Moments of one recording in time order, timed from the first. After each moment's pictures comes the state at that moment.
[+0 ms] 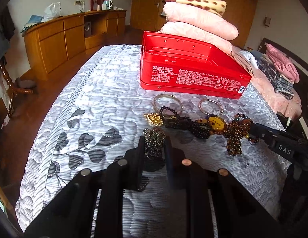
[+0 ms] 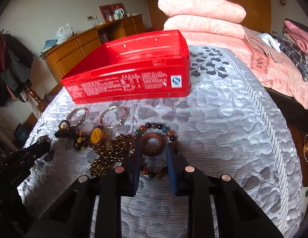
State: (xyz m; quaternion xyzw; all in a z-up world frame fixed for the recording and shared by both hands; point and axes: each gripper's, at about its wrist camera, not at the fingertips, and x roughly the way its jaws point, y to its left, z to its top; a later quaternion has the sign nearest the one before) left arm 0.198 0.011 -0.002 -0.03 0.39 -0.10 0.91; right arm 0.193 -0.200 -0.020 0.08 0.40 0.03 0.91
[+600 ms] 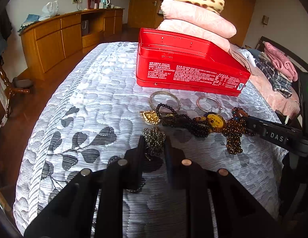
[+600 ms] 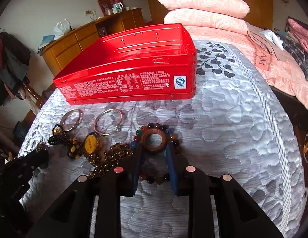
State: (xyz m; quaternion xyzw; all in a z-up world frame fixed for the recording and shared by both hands) left arm 0.203 0.005 -0.008 -0.02 0.40 -0.11 0.91; right arm 0.218 -0.198 -0.022 0.07 0.42 0.03 0.90
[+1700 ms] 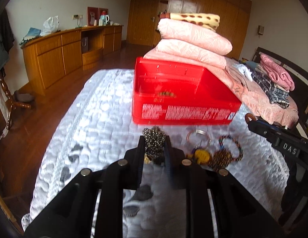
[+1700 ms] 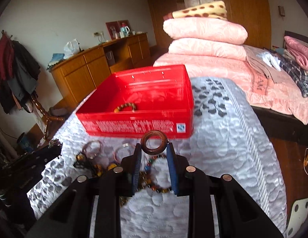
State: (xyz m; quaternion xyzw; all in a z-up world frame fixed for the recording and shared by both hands) left arm 0.215 -0.004 0.042 -0.02 0.33 -0.12 0.94; right arm 0.202 -0.197 0.041 0.08 0.33 0.05 0.94
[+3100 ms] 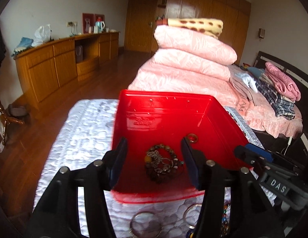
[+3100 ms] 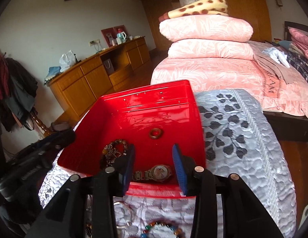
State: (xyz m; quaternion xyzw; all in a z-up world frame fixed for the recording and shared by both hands) left arm 0.330 -0.042 0.071 -0.02 0.31 -0.12 0.94; right arm 0.290 -0.221 0.042 0.13 0.32 0.05 0.94
